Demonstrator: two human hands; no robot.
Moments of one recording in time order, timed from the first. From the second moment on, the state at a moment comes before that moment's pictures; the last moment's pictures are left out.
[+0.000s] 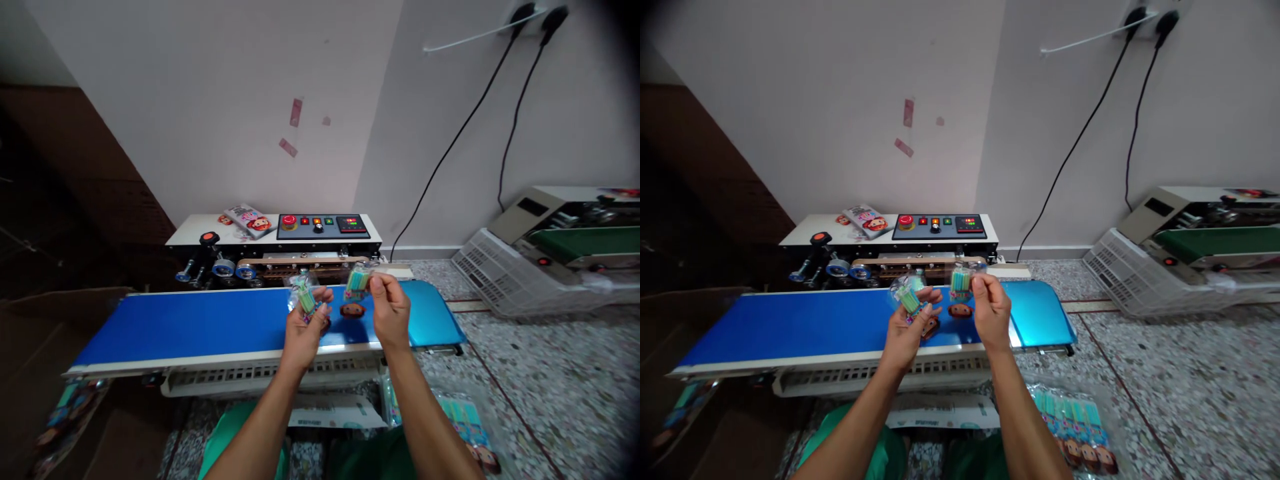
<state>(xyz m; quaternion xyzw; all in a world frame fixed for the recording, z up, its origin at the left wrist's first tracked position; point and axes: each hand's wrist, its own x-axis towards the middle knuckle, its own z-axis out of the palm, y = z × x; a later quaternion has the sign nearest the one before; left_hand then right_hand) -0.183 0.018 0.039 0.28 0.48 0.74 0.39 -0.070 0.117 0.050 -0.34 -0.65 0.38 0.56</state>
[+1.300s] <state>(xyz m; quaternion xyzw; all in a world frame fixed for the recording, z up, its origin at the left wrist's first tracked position) -0.181 0.015 0.039 0.36 0.47 0.66 0.46 -0.061 0.121 0.070 -0.32 -0.67 0.43 0.52</state>
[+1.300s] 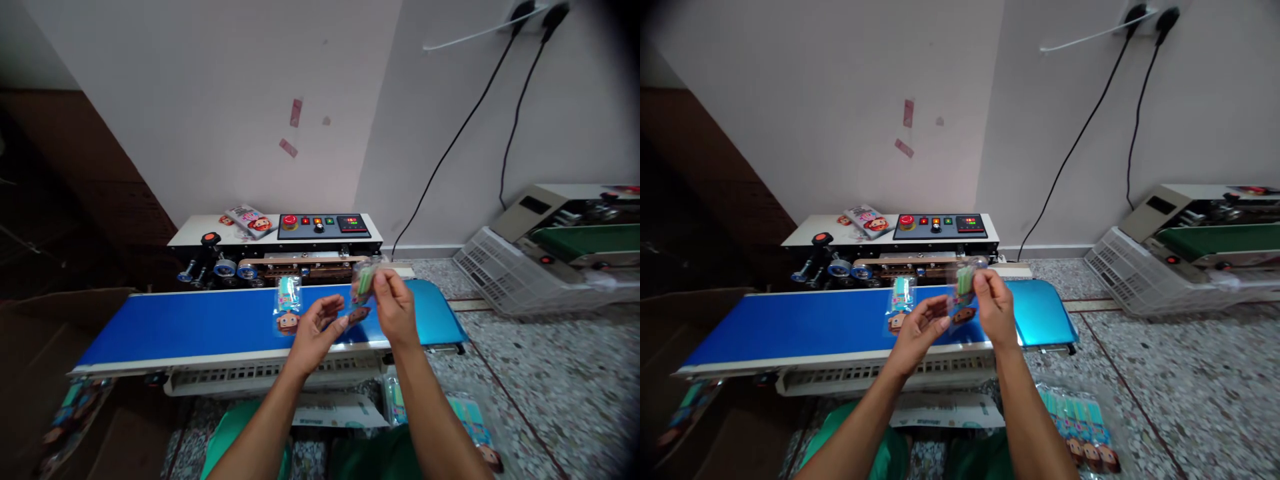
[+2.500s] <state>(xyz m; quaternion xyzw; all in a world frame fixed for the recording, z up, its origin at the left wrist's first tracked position) -0.085 -0.014 0.038 0.39 0.50 0.66 0.40 0.207 0.084 -0.075 -0.71 -0.58 0.31 0.25</state>
